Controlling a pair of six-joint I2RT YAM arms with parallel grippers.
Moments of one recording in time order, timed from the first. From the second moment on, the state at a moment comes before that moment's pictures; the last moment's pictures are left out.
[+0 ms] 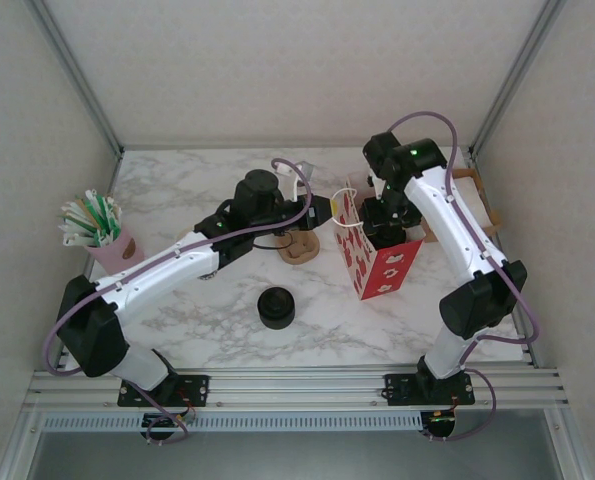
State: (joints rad) left arm -0.73 1.50 1.25 -0.02 0.36 -0.79; right arm 0.44 1.72 1.88 -1.61 0.10 0.20
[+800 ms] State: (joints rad) left arm -0.73 1.50 1.25 -0.03 0.36 -0.79; right arm 0.40 1.70 1.80 -1.52 0.07 0.19
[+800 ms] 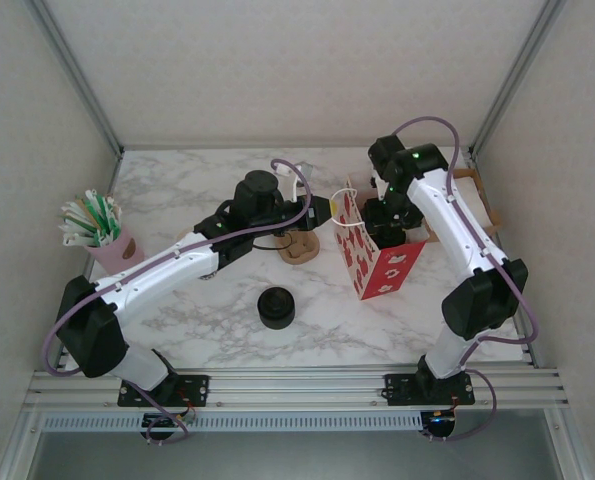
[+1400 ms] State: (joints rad) left arm -0.73 1.49 1.25 -0.03 0.36 -0.79; right arm 0.40 1.70 1.79 -1.51 0.05 0.18
